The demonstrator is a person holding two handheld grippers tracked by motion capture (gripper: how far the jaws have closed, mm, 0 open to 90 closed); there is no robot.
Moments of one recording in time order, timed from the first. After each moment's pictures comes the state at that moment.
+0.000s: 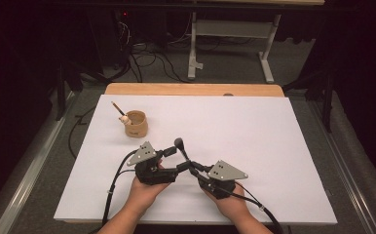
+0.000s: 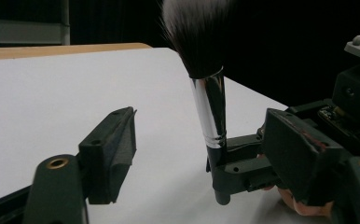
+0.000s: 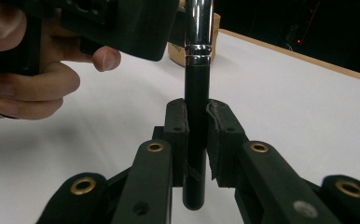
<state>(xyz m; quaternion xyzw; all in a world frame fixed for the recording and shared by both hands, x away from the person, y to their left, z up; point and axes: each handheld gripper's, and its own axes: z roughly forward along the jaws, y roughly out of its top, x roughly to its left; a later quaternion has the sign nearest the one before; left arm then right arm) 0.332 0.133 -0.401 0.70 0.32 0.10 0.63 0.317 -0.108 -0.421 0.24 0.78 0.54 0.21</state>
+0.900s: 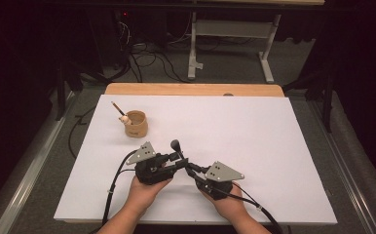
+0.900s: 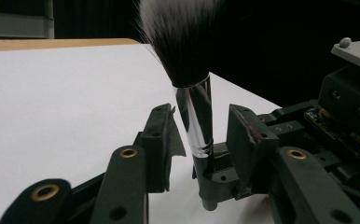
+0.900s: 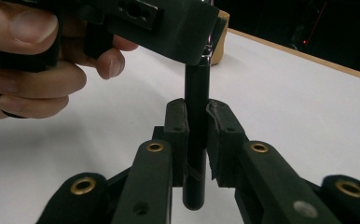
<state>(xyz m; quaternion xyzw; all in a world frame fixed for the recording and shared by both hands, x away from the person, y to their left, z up) 0.333 0.134 -0.403 0.71 0.31 0.08 0.63 0.315 -0.101 -0.423 0.23 0.79 0.54 0.20</state>
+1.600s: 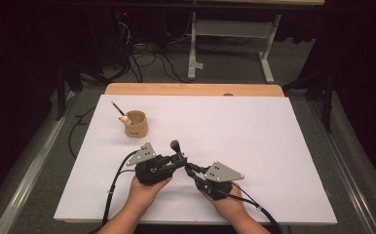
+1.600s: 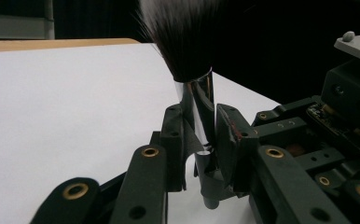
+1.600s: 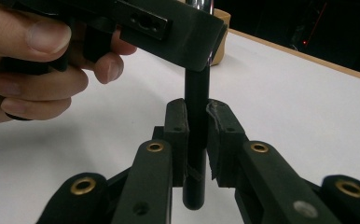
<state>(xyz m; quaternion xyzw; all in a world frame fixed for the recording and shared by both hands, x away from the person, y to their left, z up) 0.332 0.134 -0.405 0.71 0.31 0.08 0.63 0.315 -0.100 -0.423 0.23 0.79 0.53 0.20</state>
